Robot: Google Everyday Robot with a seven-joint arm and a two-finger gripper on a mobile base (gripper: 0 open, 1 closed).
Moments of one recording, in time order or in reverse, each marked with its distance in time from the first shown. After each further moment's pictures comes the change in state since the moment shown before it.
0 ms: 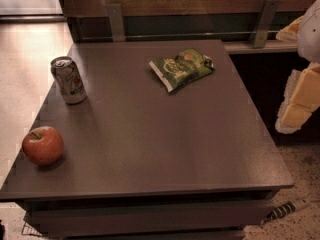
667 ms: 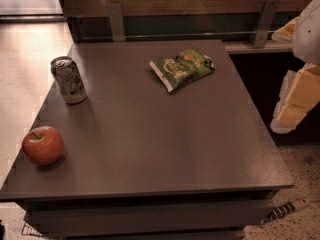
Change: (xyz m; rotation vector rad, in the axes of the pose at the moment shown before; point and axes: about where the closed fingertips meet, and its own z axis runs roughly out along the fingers) arm -0.007 0.001 0.004 -0.003 -0.017 -0.011
